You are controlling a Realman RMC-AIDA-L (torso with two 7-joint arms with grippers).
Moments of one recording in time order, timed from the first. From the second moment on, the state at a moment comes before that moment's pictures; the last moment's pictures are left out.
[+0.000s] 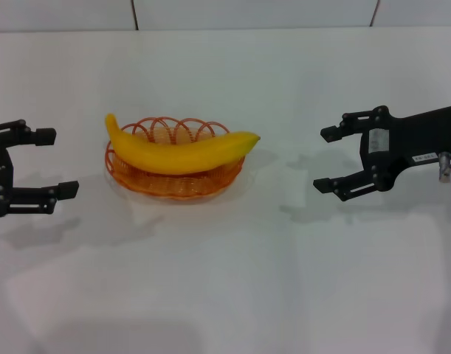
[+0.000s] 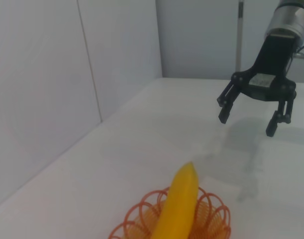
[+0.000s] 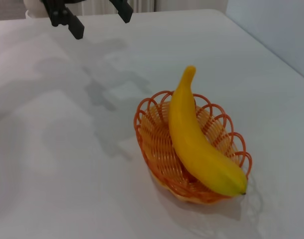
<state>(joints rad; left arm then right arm) -0.35 -2.03 0.67 1.13 2.04 1.77 -1.34 0.45 2.02 -1.08 -1.13 -2.09 -1.52 1.56</state>
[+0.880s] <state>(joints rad) -0.42 -2.03 0.67 1.16 2.16 1.77 -1.39 0.45 2.02 -1.08 -1.12 -2.09 -1.52 1.56</state>
